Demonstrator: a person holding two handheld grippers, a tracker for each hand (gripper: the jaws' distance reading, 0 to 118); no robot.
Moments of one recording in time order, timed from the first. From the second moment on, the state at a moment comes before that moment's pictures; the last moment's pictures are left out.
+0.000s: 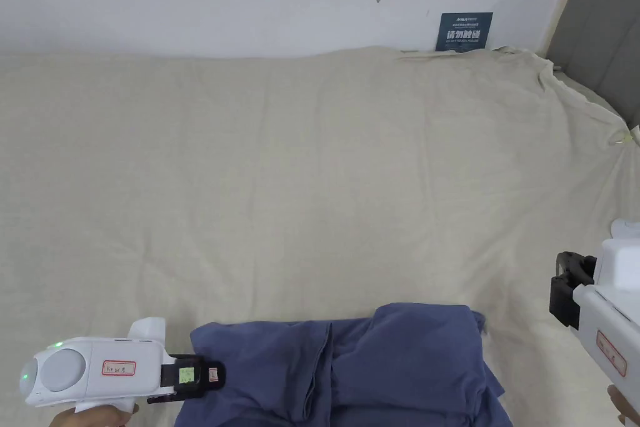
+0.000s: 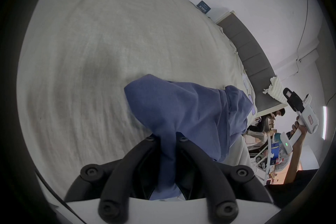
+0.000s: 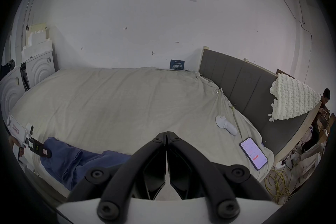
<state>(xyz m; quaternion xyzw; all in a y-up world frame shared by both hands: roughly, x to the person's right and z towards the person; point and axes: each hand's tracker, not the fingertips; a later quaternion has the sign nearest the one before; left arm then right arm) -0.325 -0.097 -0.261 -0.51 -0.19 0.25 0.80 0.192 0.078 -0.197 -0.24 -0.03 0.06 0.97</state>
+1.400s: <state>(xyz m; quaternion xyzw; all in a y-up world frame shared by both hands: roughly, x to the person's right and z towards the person) -0.085 -0.002 -0.306 -0.57 -0.25 0.07 0.78 0.218 0.077 -0.188 -0.23 -0.03 0.03 0.97</state>
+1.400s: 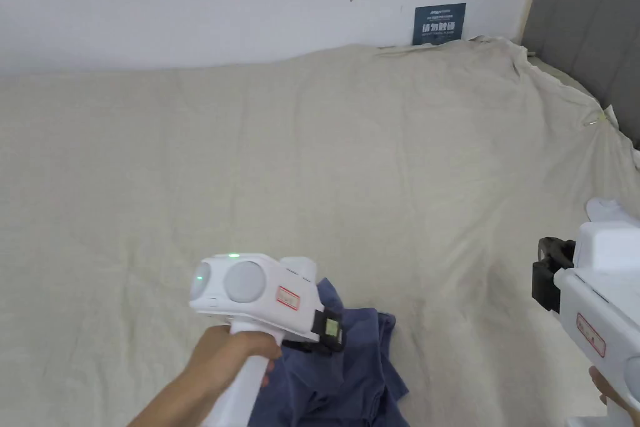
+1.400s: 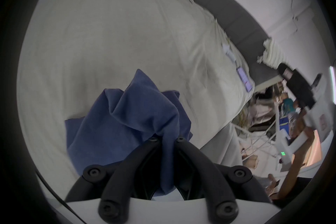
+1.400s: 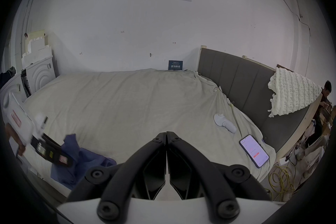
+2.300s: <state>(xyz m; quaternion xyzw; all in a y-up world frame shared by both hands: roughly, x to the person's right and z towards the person) -0.123 0.029 -0.269 -0.41 -0.17 0.03 0.89 0.224 0.084 -0.181 -0.23 -0.04 0.03 0.97</state>
